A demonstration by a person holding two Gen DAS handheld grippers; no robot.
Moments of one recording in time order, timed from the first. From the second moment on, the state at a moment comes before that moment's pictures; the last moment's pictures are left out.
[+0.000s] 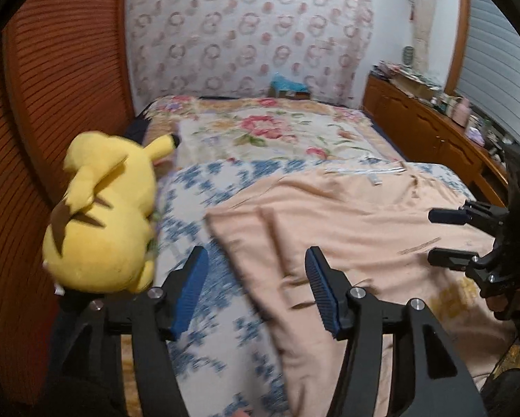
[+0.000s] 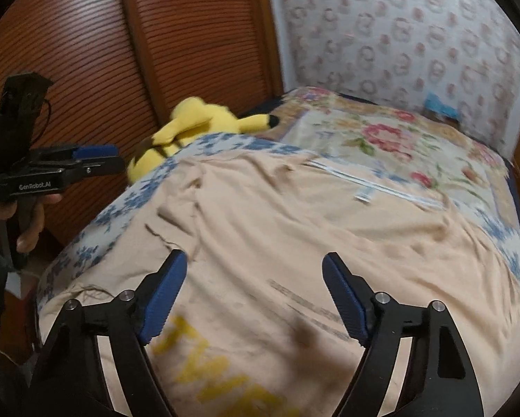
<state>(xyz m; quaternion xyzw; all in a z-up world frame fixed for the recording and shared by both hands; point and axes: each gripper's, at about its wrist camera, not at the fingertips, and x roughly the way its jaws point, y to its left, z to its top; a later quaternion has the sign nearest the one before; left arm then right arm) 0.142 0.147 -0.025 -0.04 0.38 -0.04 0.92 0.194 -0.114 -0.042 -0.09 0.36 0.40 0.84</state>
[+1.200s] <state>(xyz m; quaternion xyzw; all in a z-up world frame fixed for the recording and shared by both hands) 0.127 0.173 -0.067 -0.06 0.40 -0.01 0.91 0.214 0.007 -0.073 -0.18 0.36 0.48 0.78</state>
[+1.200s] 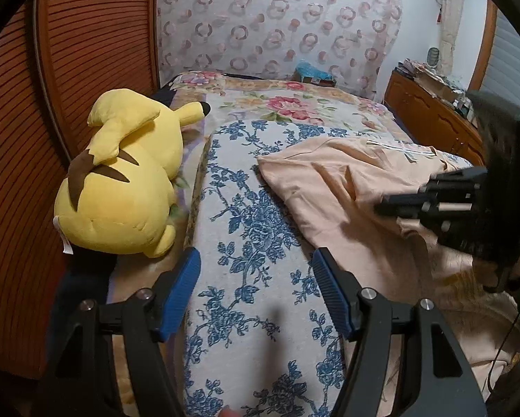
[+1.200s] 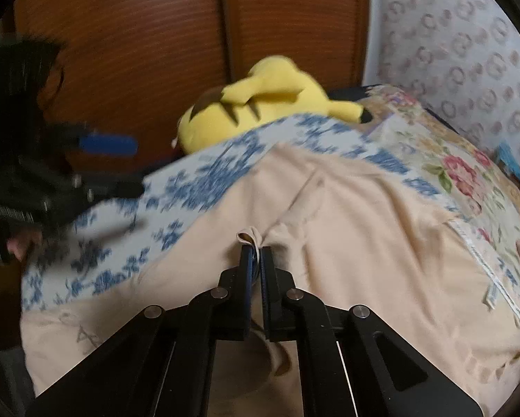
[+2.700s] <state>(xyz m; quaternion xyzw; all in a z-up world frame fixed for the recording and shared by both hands) 0.196 0.049 -0.088 0.03 0.44 -0.12 0.89 0.180 -0.403 -0.056 -0.03 0.39 0.07 0.92</state>
